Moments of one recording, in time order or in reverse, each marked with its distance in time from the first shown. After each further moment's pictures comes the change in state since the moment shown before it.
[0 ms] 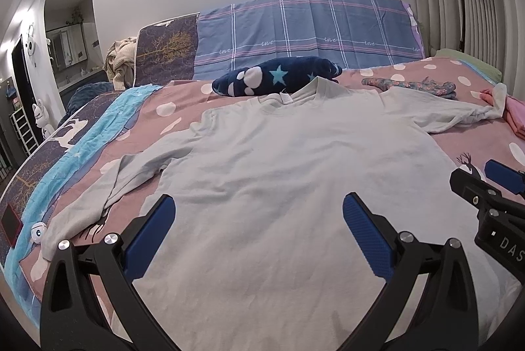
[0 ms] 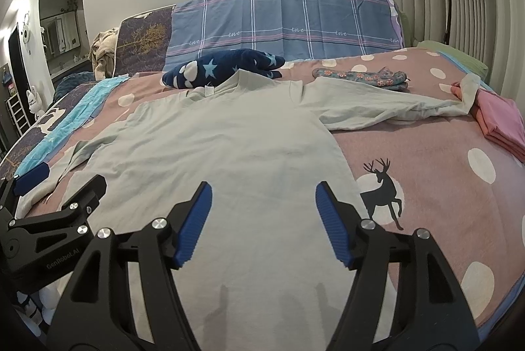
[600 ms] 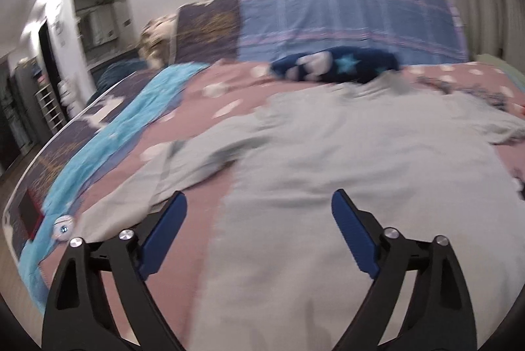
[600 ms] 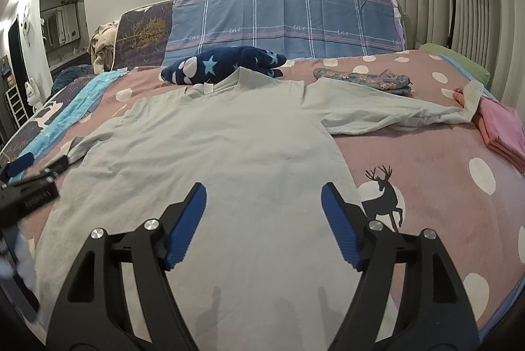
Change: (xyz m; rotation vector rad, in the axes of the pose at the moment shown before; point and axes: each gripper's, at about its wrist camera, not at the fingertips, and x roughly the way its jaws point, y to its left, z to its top) left arm 0.042 0.107 0.002 -0.089 0.098 0.164; right arm 0.013 0.002 0.009 -0.038 0.027 -0.014
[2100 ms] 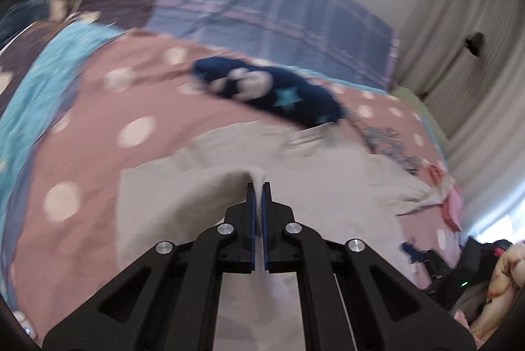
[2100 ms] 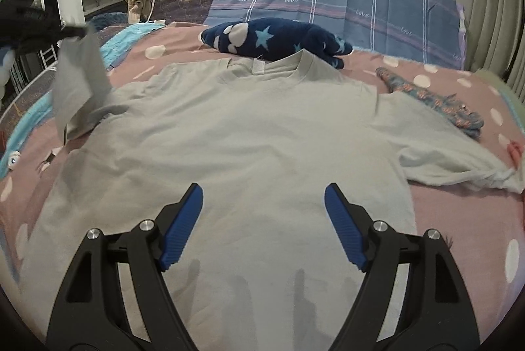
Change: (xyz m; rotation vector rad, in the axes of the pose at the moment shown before) left arm 0.086 0.043 0.178 -0.124 0.209 -0.661; right arm 0.084 0.044 0.055 -0.191 0.150 0.143
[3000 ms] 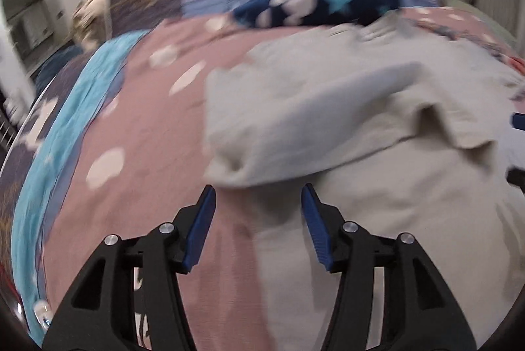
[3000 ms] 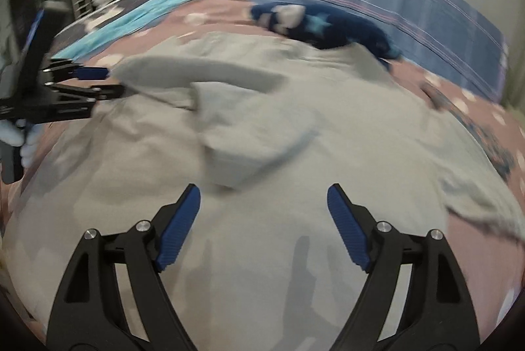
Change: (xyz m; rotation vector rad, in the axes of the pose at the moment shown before) left arm 0.068 0.053 -0.126 0.260 0.065 0.472; right arm 0.041 0.057 0.001 -0.282 0.058 0.095
